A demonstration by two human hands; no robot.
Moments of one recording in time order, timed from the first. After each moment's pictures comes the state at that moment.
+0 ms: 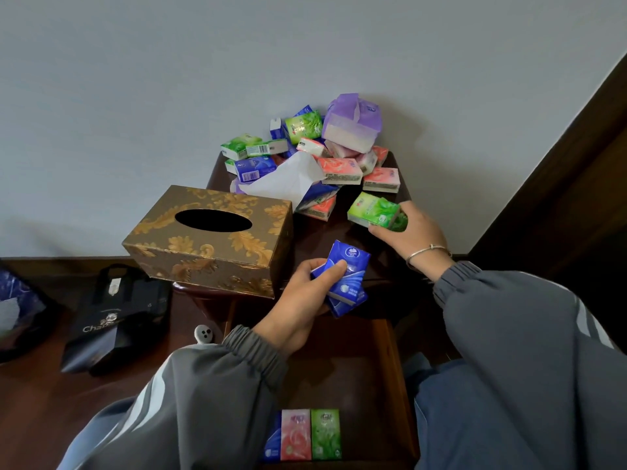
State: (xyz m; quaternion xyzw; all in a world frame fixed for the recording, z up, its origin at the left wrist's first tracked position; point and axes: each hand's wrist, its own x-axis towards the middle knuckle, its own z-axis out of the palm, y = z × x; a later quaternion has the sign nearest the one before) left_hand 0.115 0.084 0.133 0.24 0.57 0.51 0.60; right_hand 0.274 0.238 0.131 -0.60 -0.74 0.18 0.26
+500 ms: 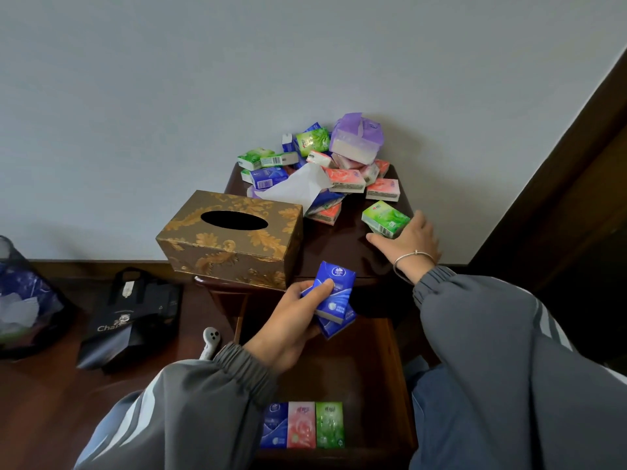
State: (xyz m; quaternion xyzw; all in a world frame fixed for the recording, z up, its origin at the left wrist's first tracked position) left_hand 0.107 0.029 0.142 0.20 0.56 0.52 0.62; right_hand 0.256 0.204 0.143 -0.72 -0.64 0.16 0.22
